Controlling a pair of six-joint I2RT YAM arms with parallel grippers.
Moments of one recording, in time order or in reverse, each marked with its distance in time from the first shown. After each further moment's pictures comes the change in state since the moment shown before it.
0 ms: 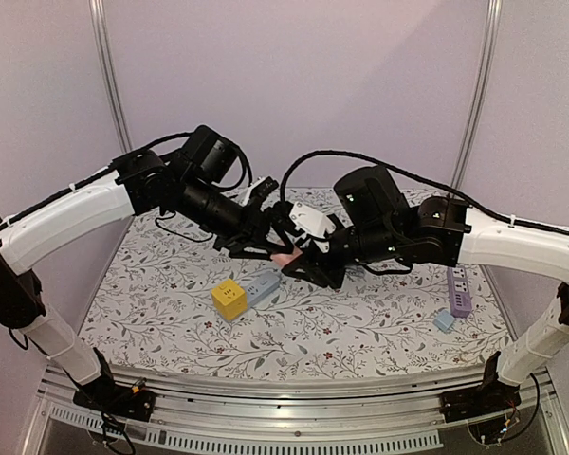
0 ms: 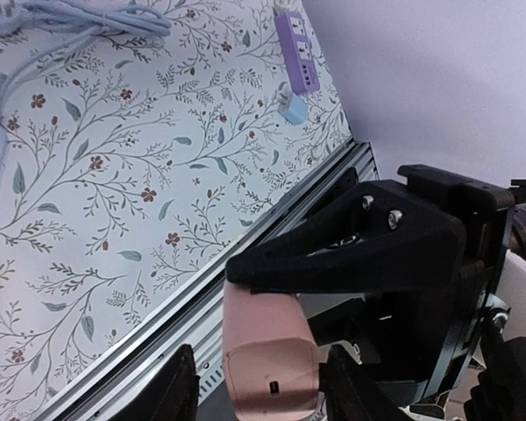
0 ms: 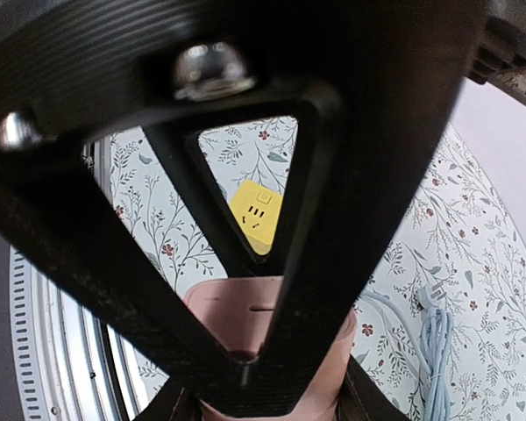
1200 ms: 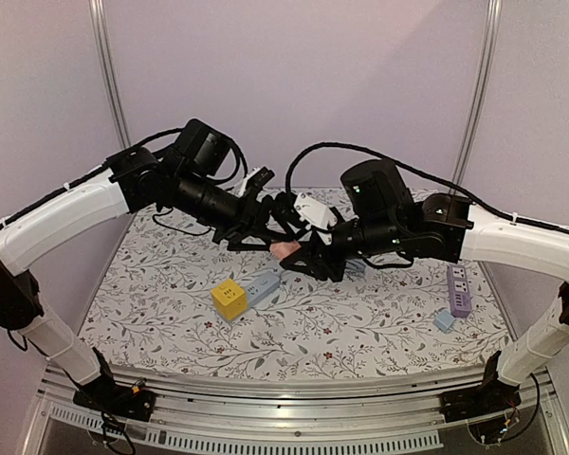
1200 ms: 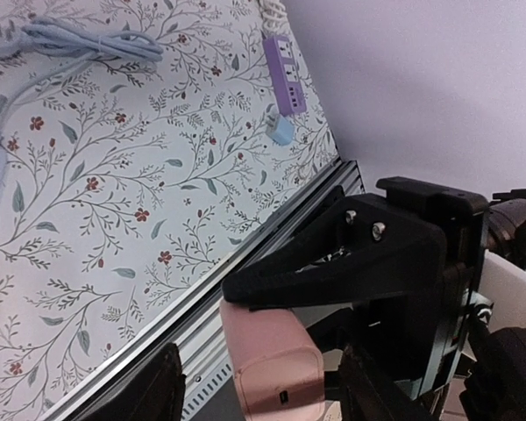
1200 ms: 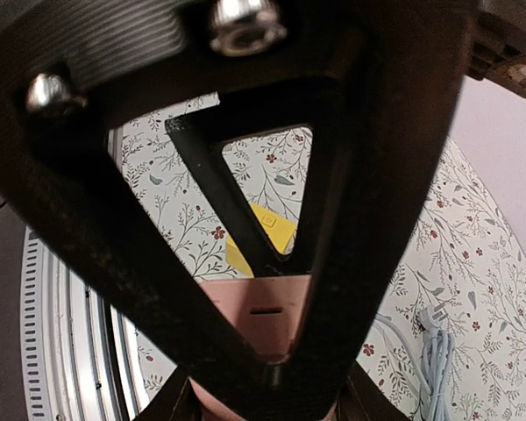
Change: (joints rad) left arm 0.021 -0.019 0.000 0.046 0.001 -0.029; right arm -0.033 -0.008 -0.003 0.049 -0.079 -0.013
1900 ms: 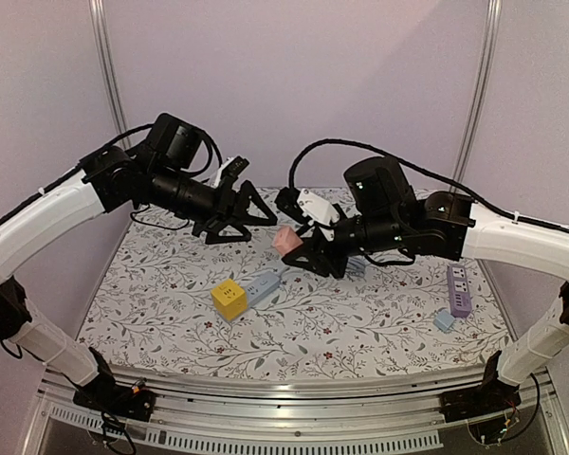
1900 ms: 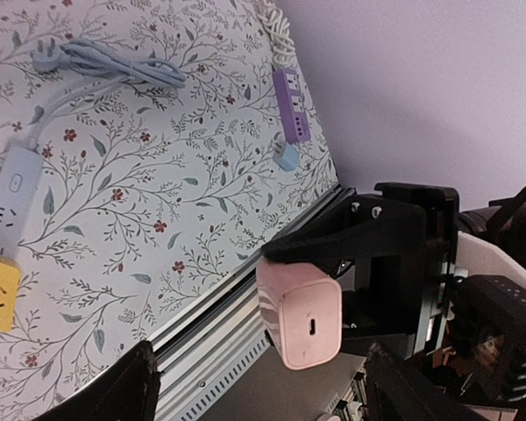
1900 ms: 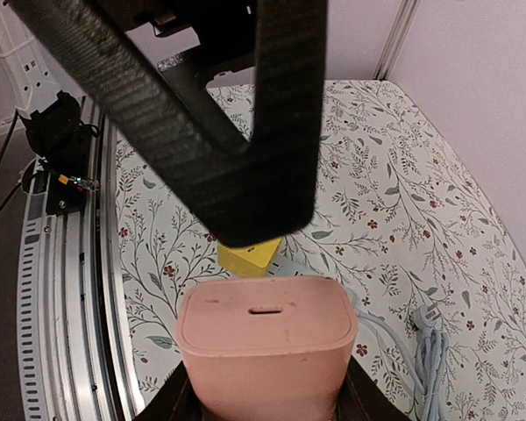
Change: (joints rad) left arm 0.072 -0.111 -0.056 -0.006 -0.022 -0.013; right arm -0.016 -0.006 0.000 0.003 0.000 0.000
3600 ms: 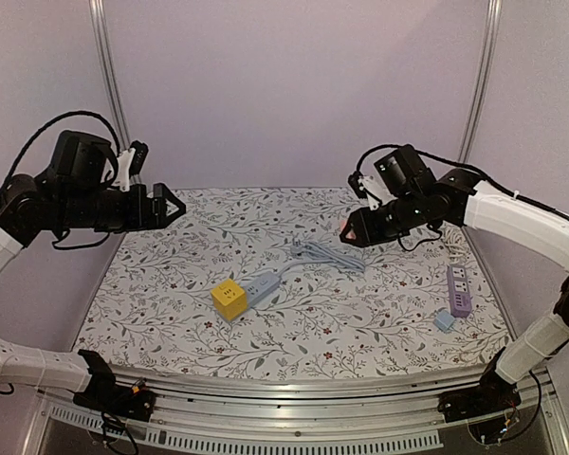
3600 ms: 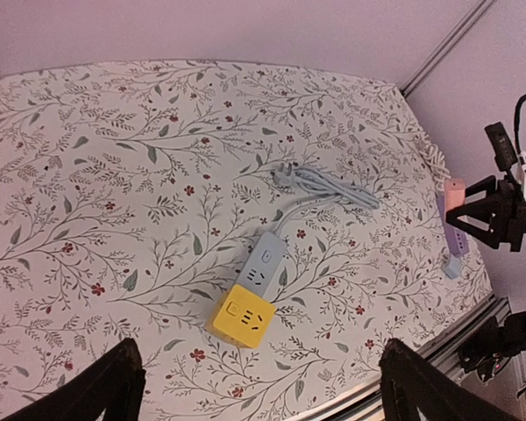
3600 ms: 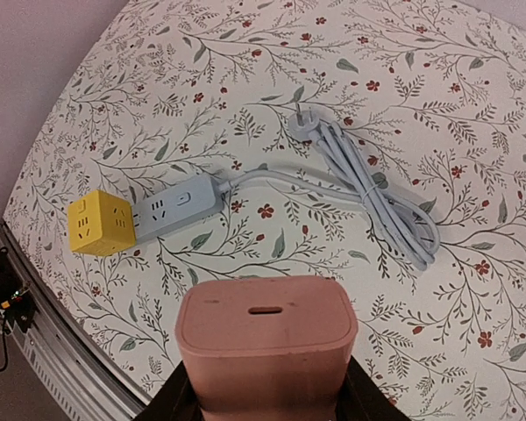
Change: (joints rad) left arm 0.122 -0.401 -0.182 -0.140 -0.576 0.243; right arm -0.323 0.029 0.017 -0.304 0.064 0.568
